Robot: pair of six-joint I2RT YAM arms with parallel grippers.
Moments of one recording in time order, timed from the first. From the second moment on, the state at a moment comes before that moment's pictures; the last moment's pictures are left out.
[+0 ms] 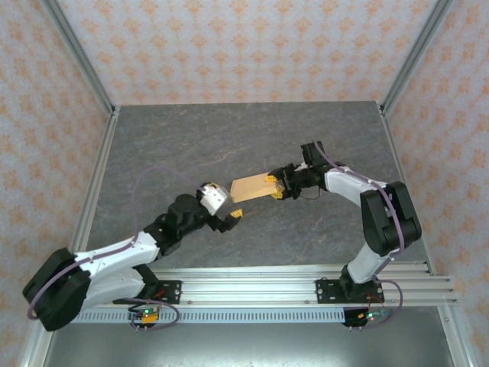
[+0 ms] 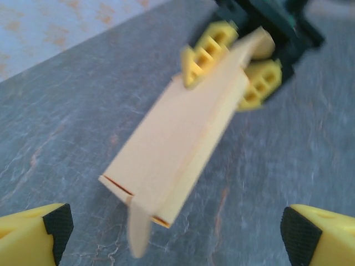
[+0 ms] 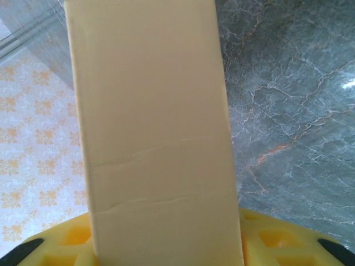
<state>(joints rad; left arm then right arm) -0.71 1.10 0.36 0.36 0.02 0.17 0.31 1.66 0.96 -0.29 -0.83 1.38</state>
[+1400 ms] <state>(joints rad) -0.76 1.44 0.84 -0.15 -0.09 0.51 0.19 1.28 0.86 -0.33 -0.75 1.36</state>
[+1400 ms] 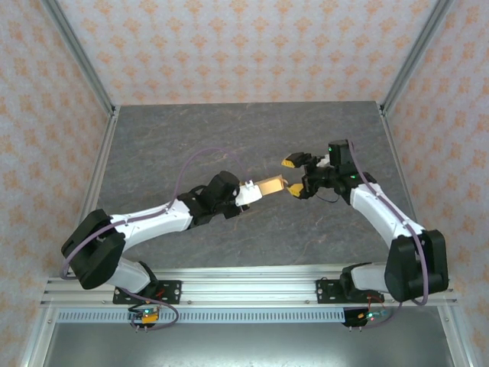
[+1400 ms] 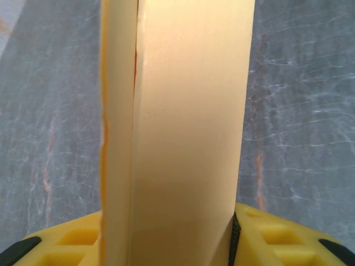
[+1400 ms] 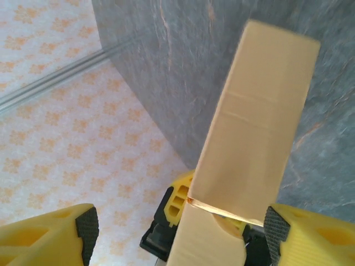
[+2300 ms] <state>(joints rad) -0.62 1.75 1.30 -0.69 0.17 0.60 0.35 1.22 0.85 -0.43 -0.31 0.29</state>
